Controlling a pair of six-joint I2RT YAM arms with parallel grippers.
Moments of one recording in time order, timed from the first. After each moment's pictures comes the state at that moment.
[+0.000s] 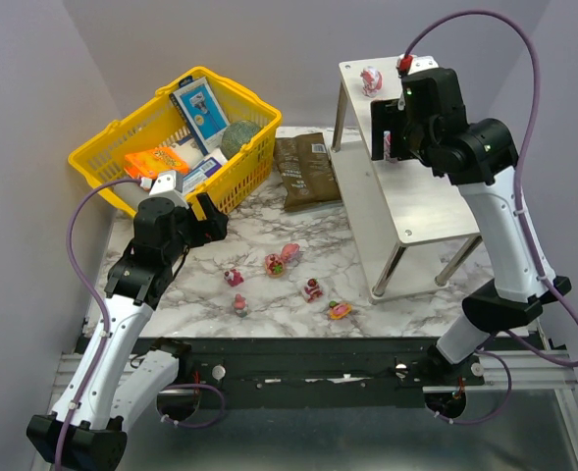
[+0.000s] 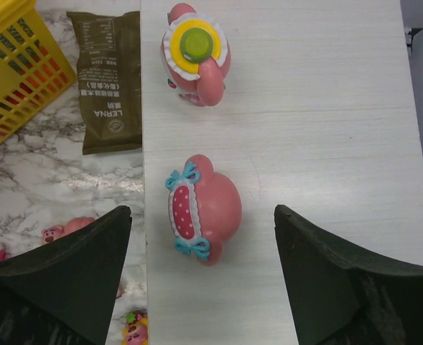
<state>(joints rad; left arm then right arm) -0.26 0.79 0.87 -0.49 -0.03 -0.43 0.56 1.66 2.32 -1.27 0.43 0.19</state>
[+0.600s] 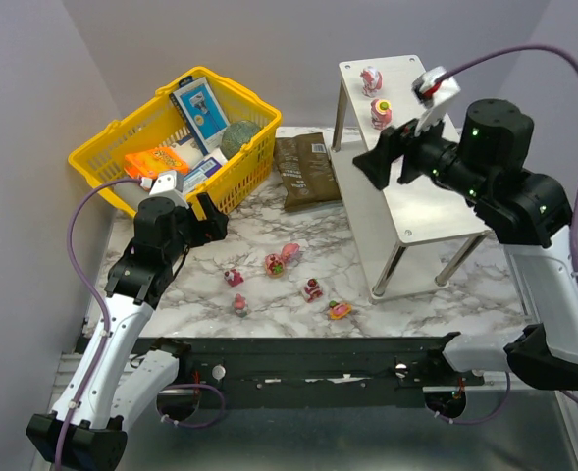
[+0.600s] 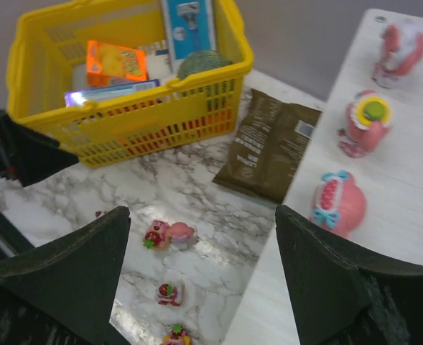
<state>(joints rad) -0.26 0.80 0.87 -0.49 -0.03 -0.44 0.60 1.30 1.97 -0.89 -0.02 0.06</state>
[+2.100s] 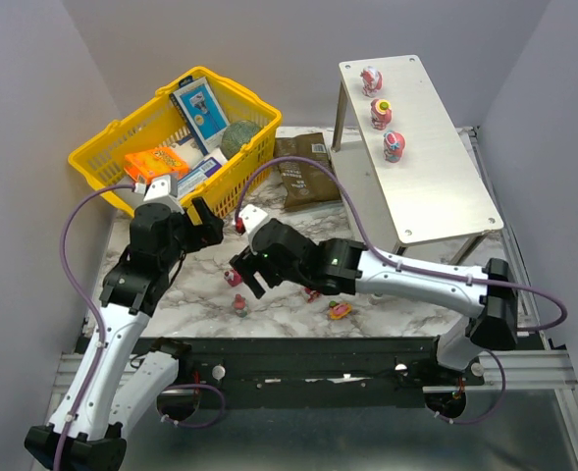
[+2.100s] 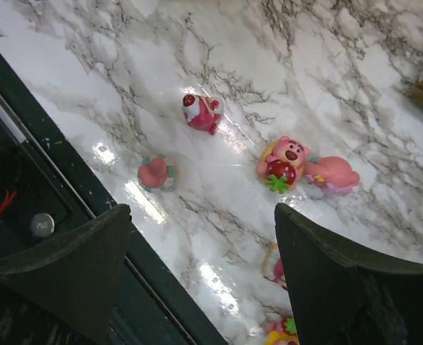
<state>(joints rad) -0.26 0.75 0.87 -0.53 -0.05 -0.45 1.24 1.60 1.46 -0.52 0.27 0.19</state>
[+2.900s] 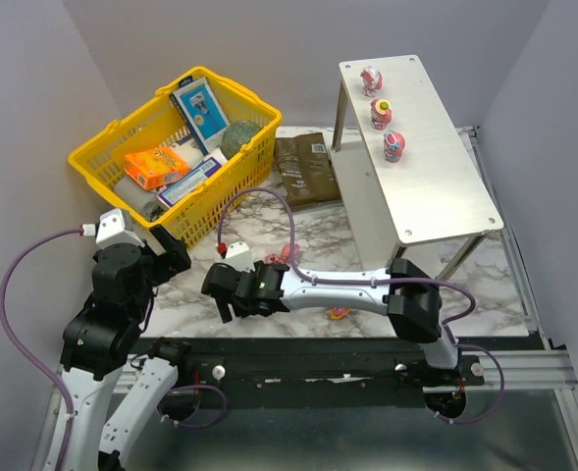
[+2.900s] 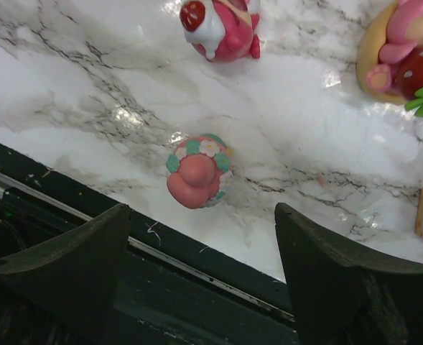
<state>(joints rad) -0.27 0.49 0.99 -0.93 -0.33 -0.53 1.35 2.04 1.69 -0.71 0.41 0.81</state>
